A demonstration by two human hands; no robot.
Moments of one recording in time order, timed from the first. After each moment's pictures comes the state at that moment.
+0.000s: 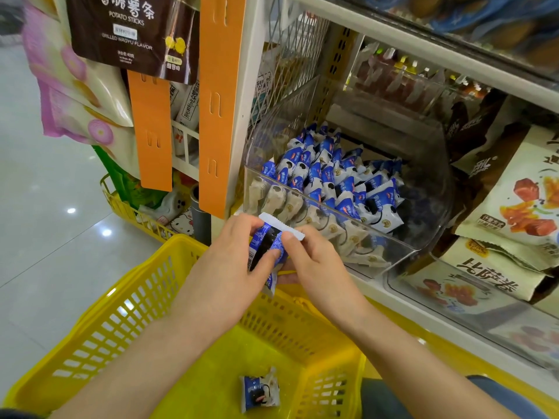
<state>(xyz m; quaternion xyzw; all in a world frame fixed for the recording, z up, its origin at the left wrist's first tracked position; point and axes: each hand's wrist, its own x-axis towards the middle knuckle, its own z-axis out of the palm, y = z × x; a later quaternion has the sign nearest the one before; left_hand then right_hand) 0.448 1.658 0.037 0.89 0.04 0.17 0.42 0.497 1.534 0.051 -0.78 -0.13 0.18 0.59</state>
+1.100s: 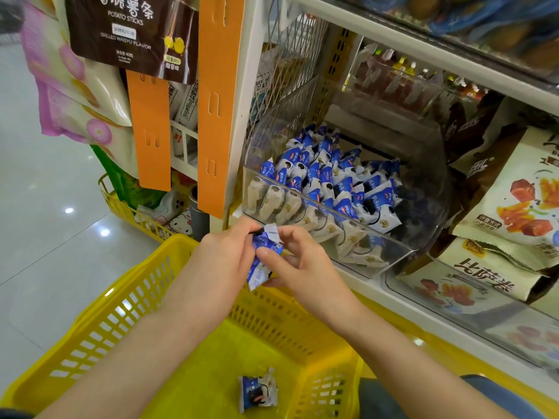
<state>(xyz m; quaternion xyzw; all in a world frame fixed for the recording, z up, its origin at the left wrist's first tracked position) 0.448 1.667 0.043 0.91 0.04 0.16 0.39 0.491 1.537 0.050 -0.74 -0.18 0.21 0.61</state>
